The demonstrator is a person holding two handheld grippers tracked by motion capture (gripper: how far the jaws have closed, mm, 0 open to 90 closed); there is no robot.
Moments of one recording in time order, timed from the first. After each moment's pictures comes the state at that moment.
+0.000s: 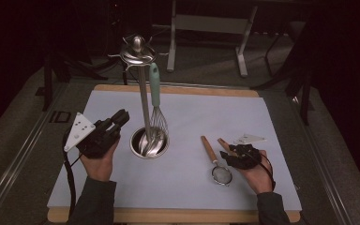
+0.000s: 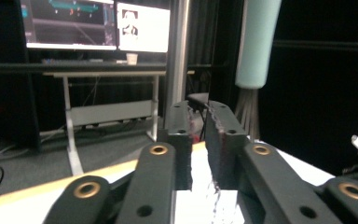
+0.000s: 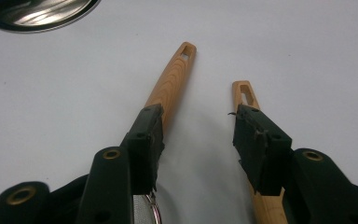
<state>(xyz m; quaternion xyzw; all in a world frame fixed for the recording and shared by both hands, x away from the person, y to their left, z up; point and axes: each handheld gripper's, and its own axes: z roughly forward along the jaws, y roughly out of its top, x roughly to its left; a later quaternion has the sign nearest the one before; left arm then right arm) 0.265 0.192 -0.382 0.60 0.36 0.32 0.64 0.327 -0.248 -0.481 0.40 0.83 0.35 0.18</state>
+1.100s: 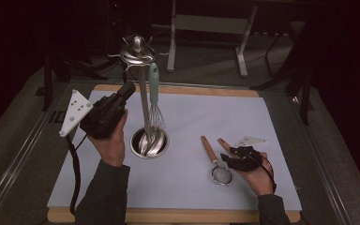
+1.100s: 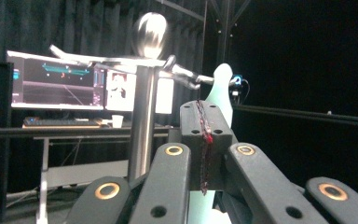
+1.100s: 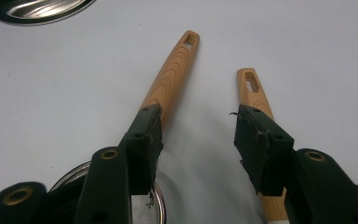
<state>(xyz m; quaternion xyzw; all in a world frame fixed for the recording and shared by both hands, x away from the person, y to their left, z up) 0.275 0.166 -0.318 0.52 0.31 0.34 0.72 0.324 -0.252 -0.486 0.41 0.83 0.35 0.17</state>
